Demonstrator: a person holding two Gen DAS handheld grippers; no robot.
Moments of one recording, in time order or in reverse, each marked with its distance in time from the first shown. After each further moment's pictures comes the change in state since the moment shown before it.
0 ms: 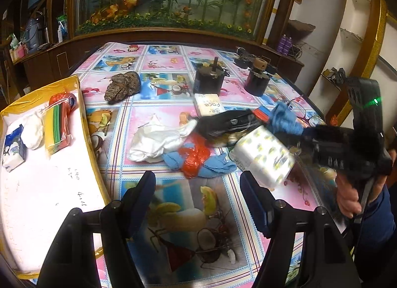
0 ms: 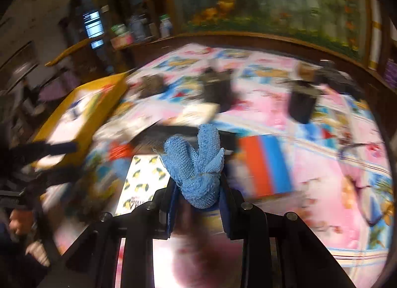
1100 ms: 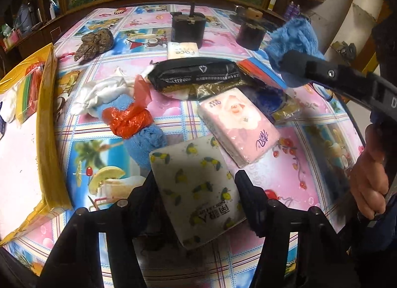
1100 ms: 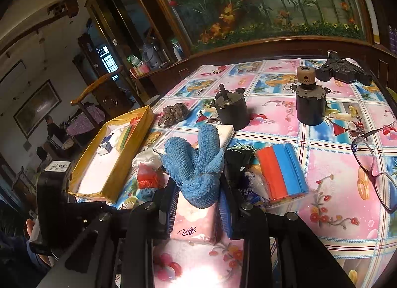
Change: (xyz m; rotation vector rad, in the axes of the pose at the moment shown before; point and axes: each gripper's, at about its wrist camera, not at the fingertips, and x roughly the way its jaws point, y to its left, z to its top) left arm 0.045 -0.047 -0.020 -0.019 0.212 0.032; right arm -0.039 -0.034 0.004 0.181 -0.153 0.066
